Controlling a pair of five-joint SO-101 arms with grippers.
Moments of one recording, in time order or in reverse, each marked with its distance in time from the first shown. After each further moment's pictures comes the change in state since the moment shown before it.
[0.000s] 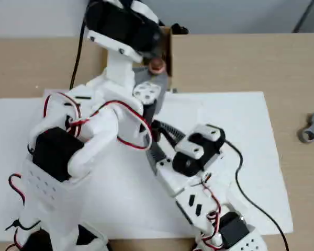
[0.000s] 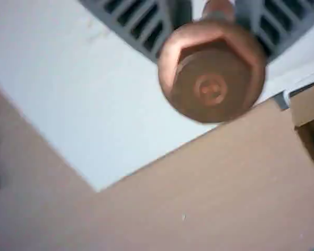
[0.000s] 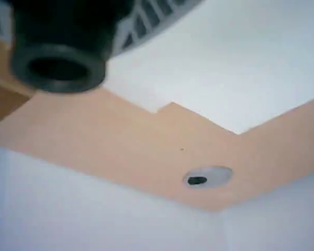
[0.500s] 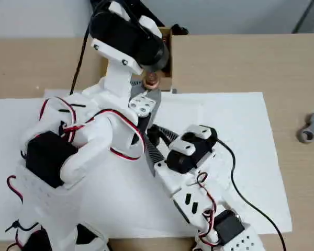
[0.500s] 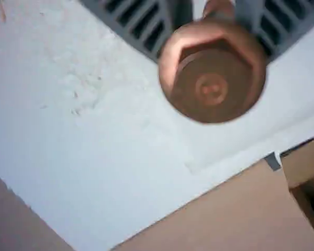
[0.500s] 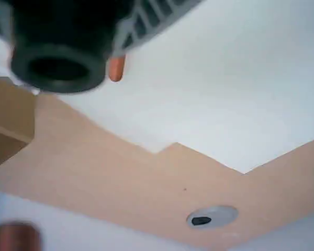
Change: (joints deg) left arm 0.0 0.0 -3.7 9.6 -0.7; right arm 0.0 0.4 3.9 0.0 0.0
